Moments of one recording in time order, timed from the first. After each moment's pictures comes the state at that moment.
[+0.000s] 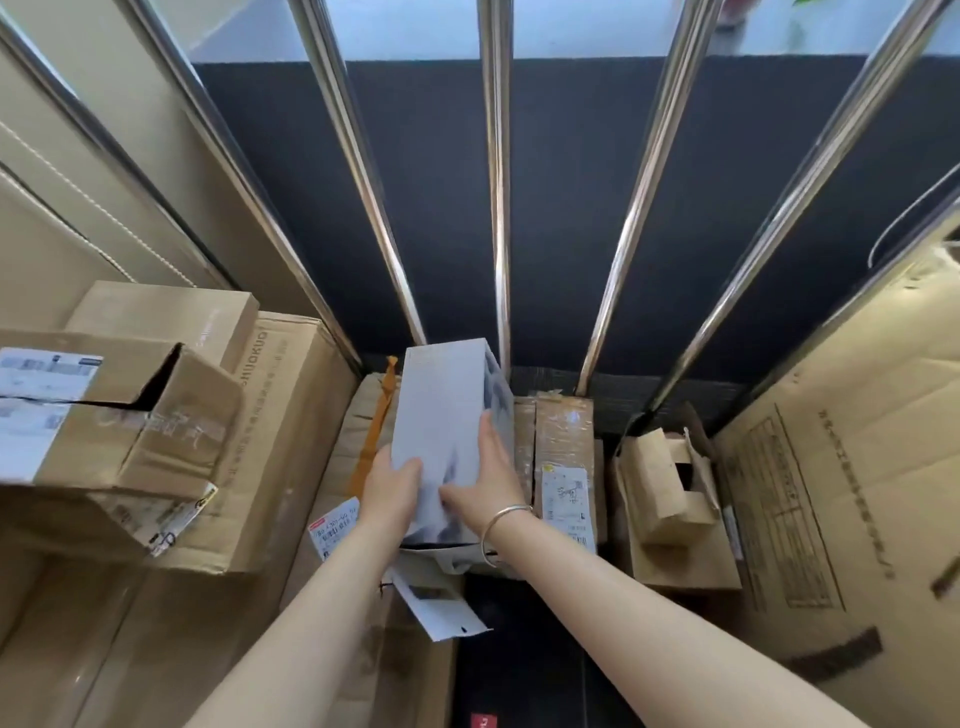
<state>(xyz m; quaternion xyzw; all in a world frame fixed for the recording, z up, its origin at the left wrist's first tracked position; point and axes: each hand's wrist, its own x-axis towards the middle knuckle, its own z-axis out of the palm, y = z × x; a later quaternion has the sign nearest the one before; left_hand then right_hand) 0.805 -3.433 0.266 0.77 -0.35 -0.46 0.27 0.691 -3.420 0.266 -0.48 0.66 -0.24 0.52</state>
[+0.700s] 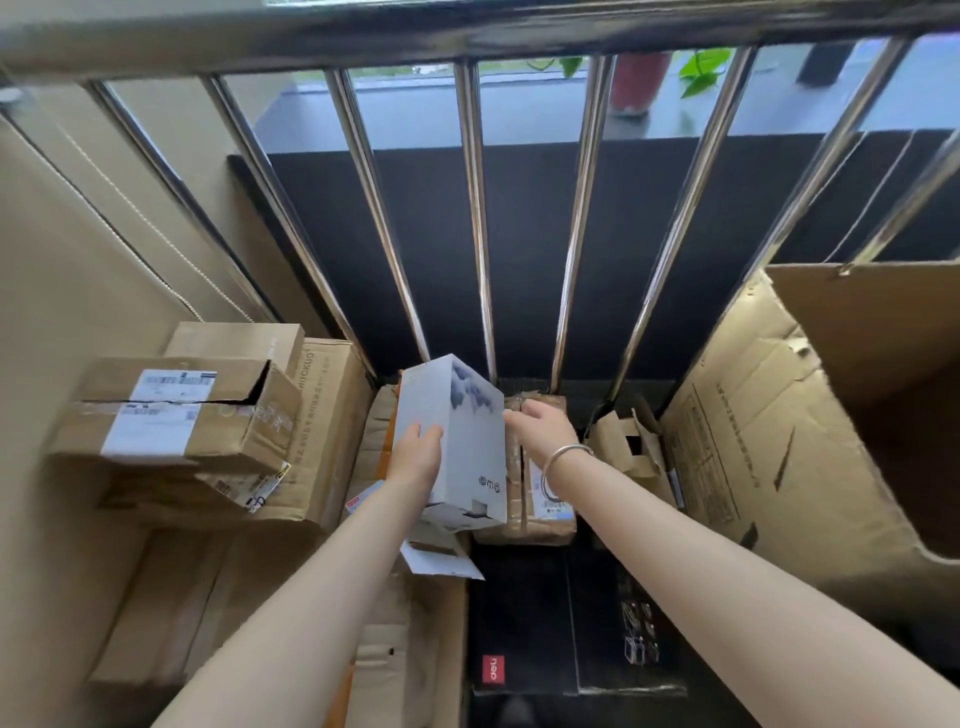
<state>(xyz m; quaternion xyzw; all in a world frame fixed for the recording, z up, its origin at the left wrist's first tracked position) 0.790 -3.377 0.397 0.74 -0.40 -0.50 0.23 0.636 -3.369 0.403 -0.36 0.70 -0.30 0.54</state>
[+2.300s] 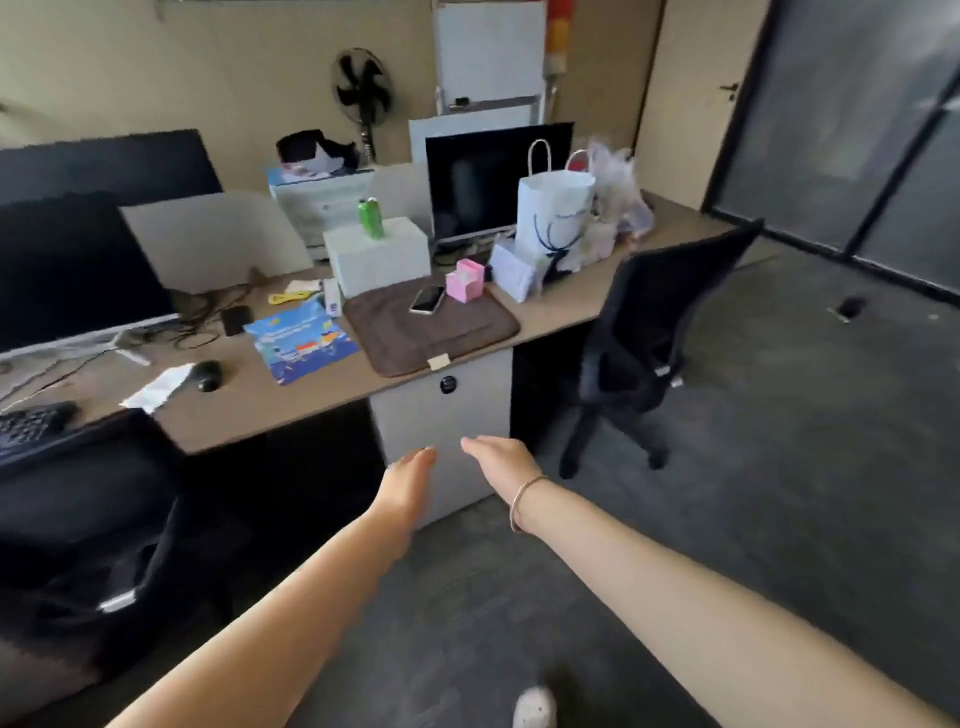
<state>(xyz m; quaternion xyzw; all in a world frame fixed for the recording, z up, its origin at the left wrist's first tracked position) 0.430 -2.317 0.515 -0.02 -0.76 -0.58 -0.29 0.514 -2.215 0.557 0.34 0.72 -0.60 -0.04</state>
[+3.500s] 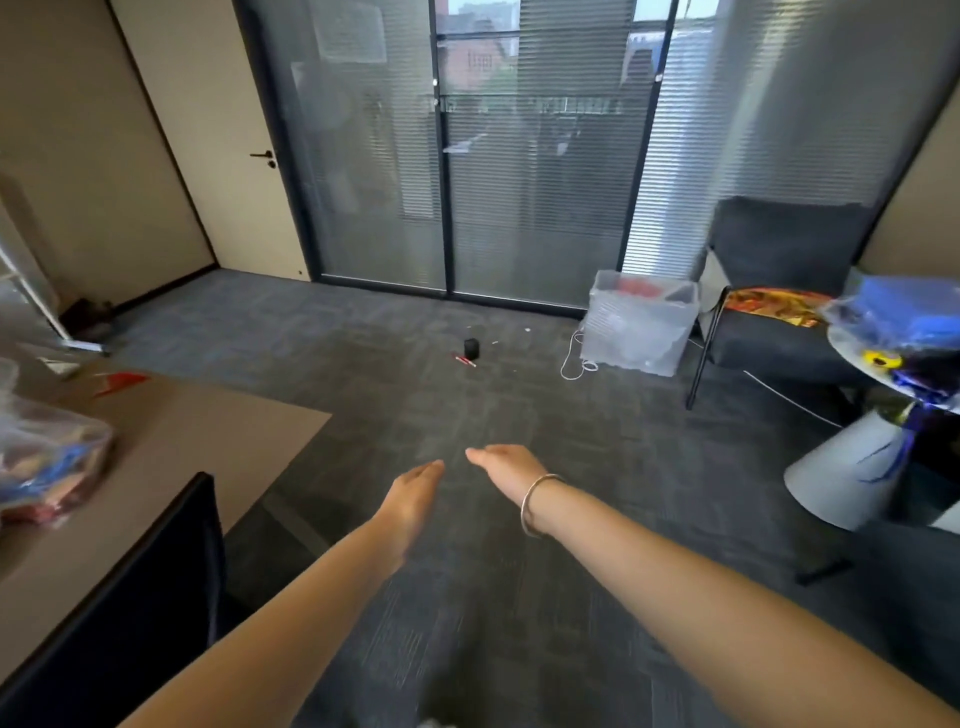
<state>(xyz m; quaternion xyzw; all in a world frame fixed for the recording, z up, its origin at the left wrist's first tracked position) 0.569 -1.174 0.519 -0.35 -0.65 -0.40 -0.54 0.715 -1.145 0.559 0.60 0.56 -0.51 -0.25</state>
